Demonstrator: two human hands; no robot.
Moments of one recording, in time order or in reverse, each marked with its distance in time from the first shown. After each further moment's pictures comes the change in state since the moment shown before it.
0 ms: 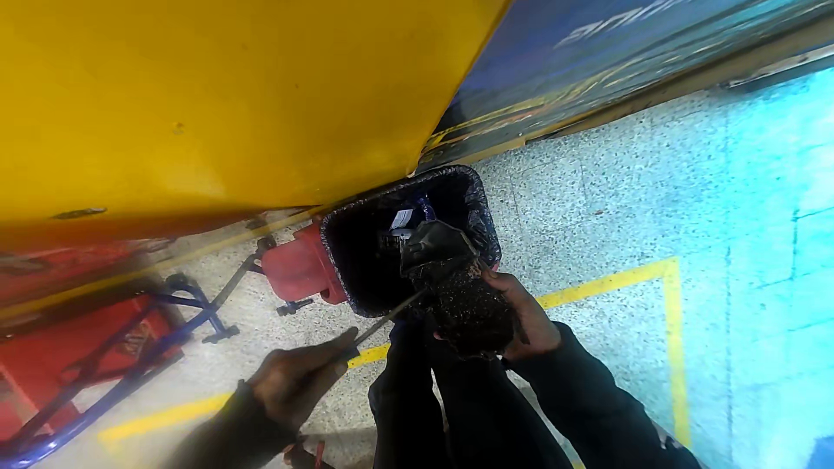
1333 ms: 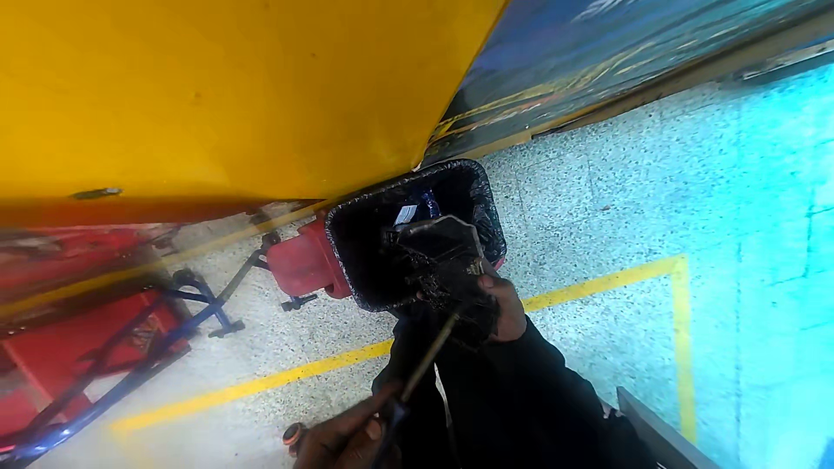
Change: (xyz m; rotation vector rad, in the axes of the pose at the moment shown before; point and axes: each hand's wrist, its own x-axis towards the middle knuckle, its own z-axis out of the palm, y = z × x) left_hand -0.054 0.078 0.064 -1.043 0.014 -0.369; right_hand 0.024 0.037 -0.004 -0.025 -0.228 -0.401
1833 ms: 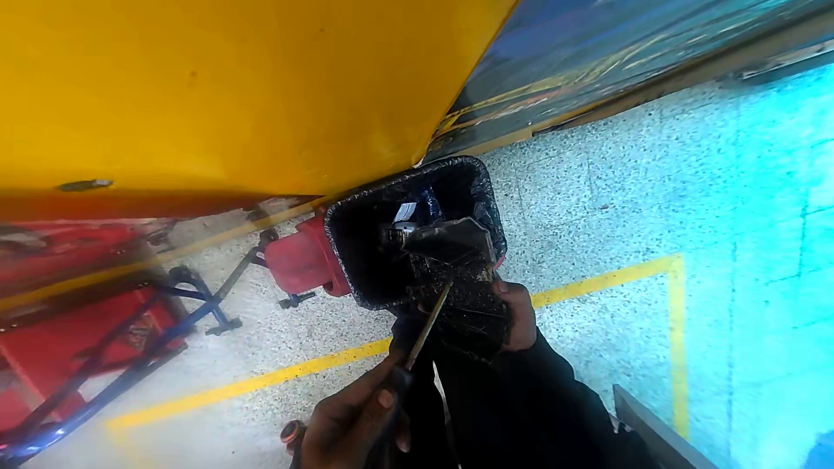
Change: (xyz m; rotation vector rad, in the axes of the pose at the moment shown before) left_hand 0.025 0.013 0.013 0.030 0.112 0.053; right_hand -0.015 -0.002 0.003 0.162 0.050 0.045
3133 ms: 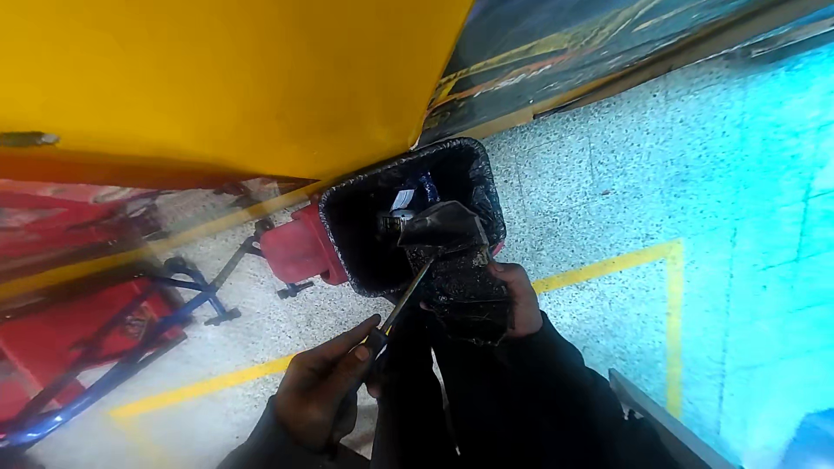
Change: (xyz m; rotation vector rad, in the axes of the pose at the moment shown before) left_hand 0.023 0.009 -0.029 0.140 0.029 -0.094; right_hand -0.006 -0.008 0.006 -0.053 0.171 0.103
